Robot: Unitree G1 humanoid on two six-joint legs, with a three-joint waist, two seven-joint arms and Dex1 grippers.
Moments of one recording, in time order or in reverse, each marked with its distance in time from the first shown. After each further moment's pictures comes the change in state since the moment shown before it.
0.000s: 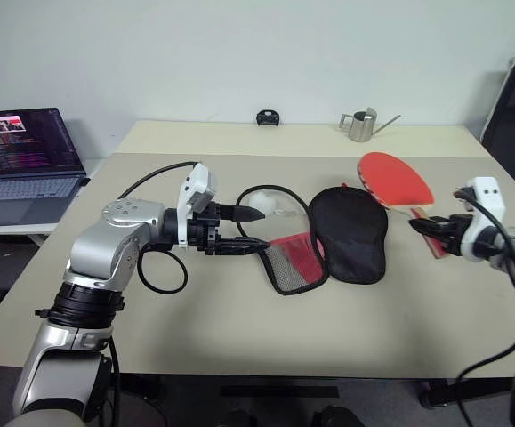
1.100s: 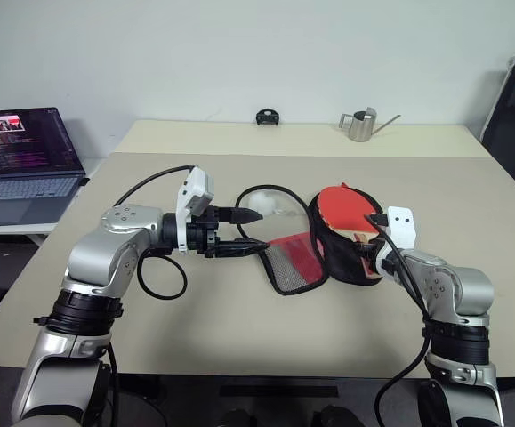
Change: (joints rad) left arm 0.038 -0.006 0.015 -0.027 -0.011 0.001 0.042; right arm 0.040 0.417 0.112 -0.052 -0.138 0.019 -0.405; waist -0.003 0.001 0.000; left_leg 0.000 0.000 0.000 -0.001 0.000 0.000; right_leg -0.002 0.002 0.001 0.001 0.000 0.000
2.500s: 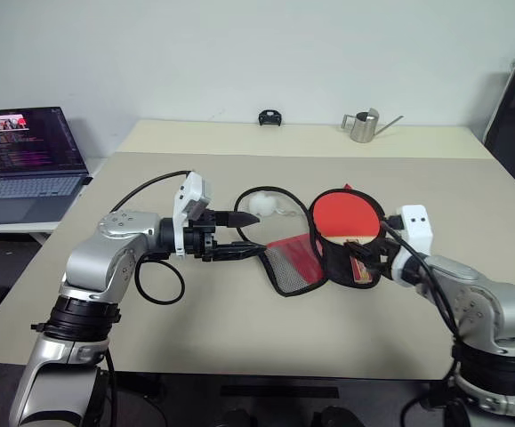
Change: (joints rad) left arm 0.036 0.001 0.018 -0.011 -0.002 0.000 0.007; right arm 0.143 -0.176 -0.020 -0.268 0.136 0.050 0.209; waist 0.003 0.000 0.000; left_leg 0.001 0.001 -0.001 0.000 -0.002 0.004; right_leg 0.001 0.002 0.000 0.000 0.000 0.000
